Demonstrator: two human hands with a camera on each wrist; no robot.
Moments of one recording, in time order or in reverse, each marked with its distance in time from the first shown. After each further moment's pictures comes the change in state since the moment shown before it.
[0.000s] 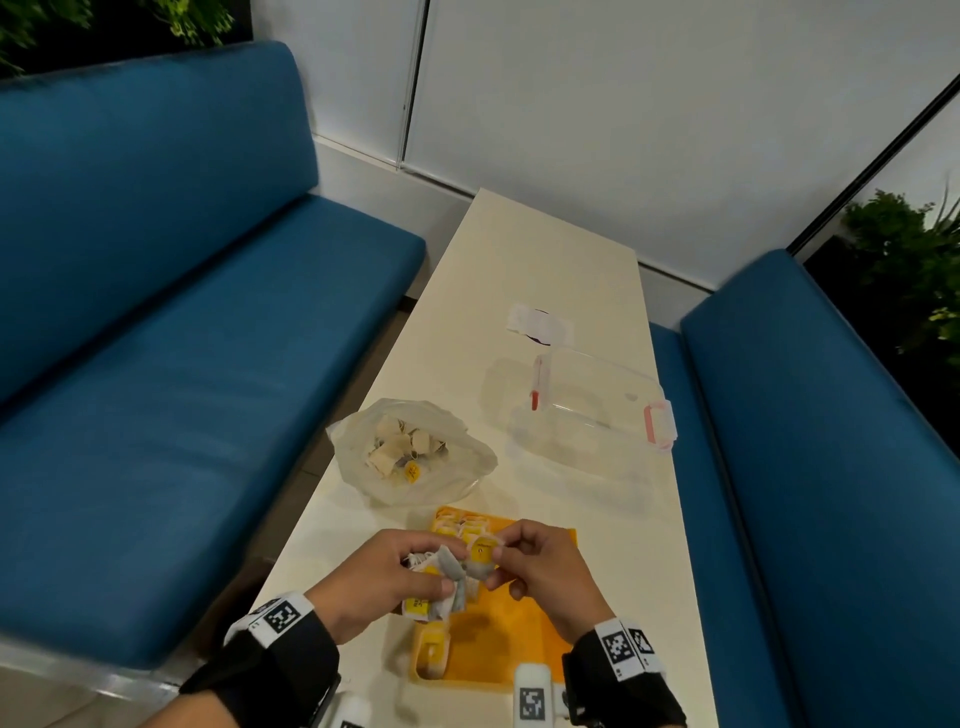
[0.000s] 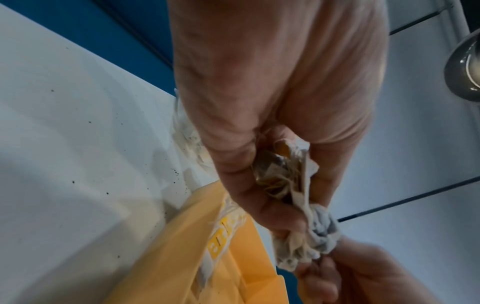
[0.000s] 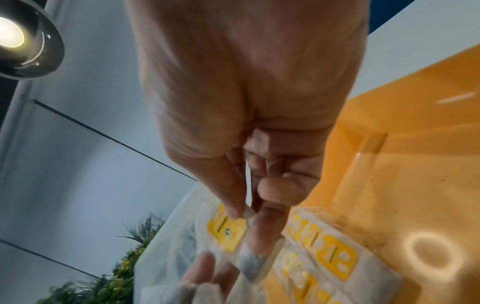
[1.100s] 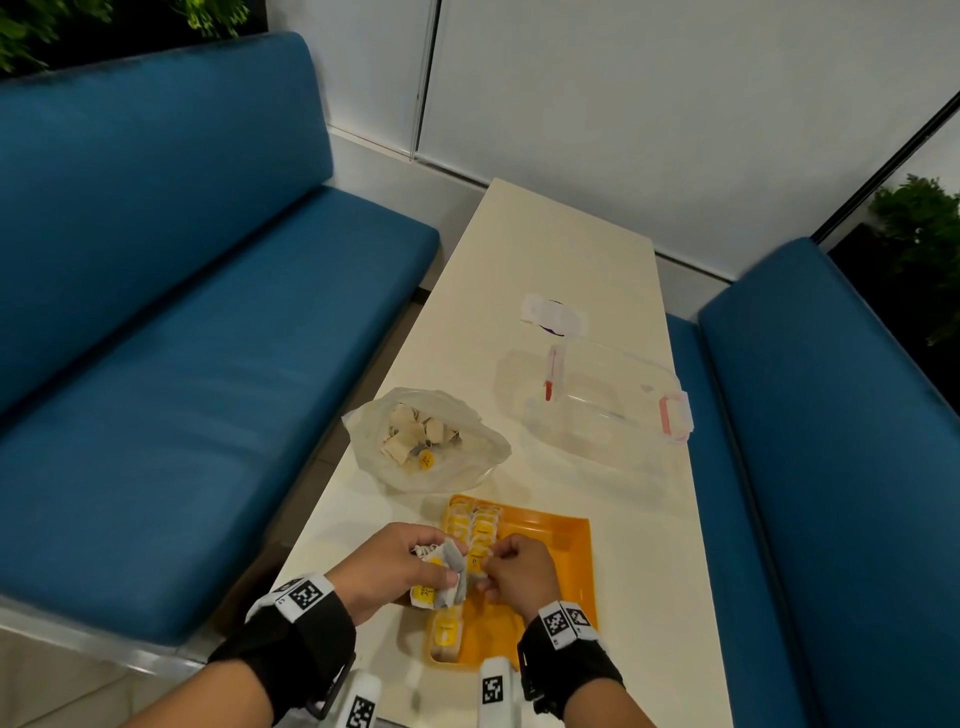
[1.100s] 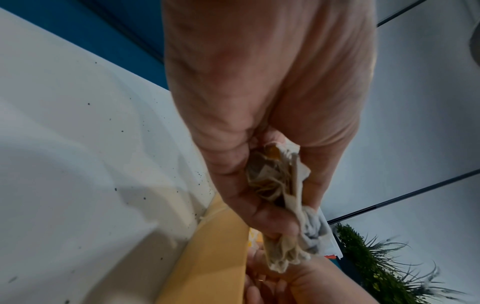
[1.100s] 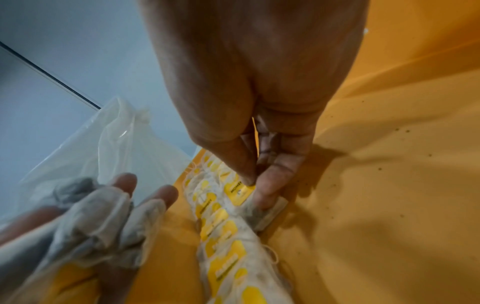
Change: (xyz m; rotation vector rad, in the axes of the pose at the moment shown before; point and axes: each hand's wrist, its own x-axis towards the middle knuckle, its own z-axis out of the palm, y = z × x) left_hand 0.005 -0.013 -0.003 0.013 0.081 -0.149; right_hand 0.047 0.071 0.035 -0.144 0.168 0.229
